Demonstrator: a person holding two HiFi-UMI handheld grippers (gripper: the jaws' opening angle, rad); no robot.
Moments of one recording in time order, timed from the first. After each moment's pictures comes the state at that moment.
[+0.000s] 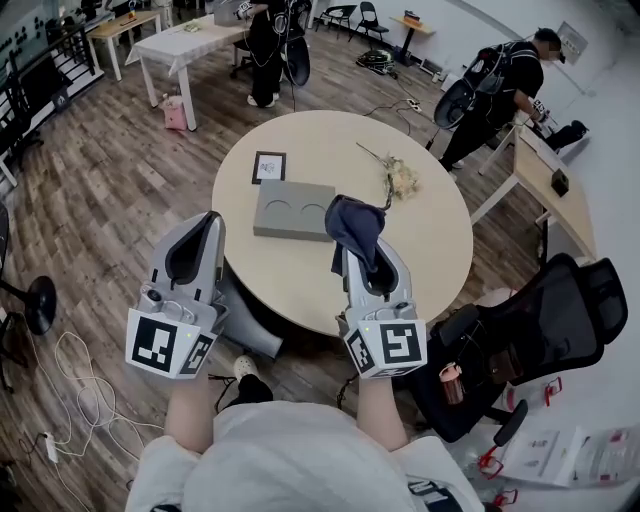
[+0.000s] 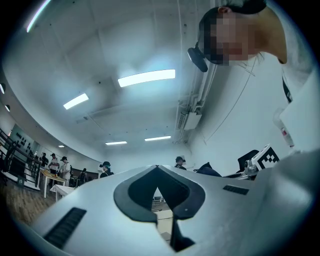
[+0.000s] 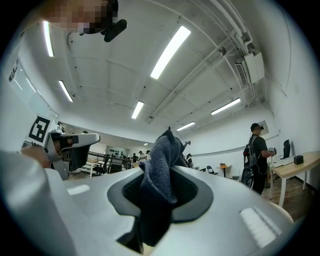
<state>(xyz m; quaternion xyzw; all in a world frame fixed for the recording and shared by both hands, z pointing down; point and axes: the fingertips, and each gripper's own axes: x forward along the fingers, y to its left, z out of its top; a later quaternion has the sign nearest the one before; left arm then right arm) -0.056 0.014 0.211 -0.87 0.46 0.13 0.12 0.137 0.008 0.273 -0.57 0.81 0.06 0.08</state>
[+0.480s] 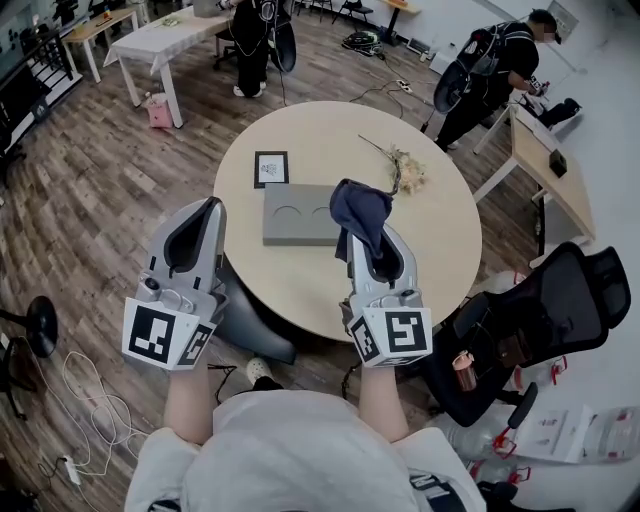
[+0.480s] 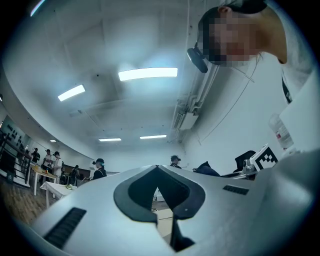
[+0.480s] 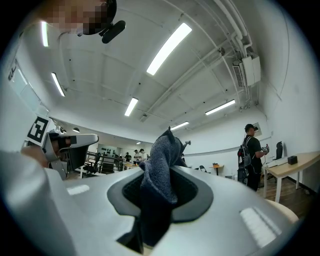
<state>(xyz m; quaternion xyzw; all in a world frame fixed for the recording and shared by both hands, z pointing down) -0.096 -0.071 0.212 -0.89 0.42 0.12 0.11 0.099 -0.061 0.272 -0.61 0.78 0.05 0.08</state>
